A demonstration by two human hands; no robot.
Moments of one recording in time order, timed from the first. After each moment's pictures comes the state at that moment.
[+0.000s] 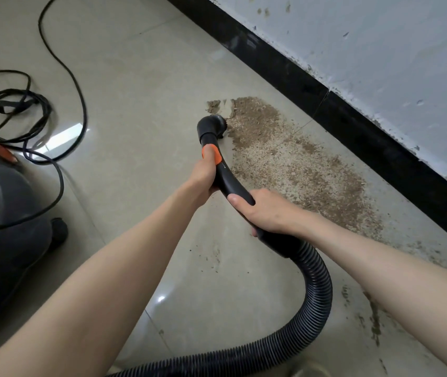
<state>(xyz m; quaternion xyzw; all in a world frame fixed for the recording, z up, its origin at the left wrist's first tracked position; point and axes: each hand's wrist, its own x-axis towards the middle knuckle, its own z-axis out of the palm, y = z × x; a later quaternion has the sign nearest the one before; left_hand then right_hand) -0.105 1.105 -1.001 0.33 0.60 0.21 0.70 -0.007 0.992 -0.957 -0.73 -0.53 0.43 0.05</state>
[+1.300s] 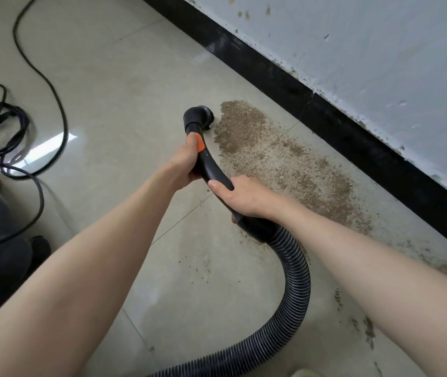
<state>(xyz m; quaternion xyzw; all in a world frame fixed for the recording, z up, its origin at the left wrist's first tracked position) -0.092 1.156 -1.002 0.37 0.59 0.17 0.70 0.004 1.032 -0.973 -0.74 -0.52 0.43 0.09</state>
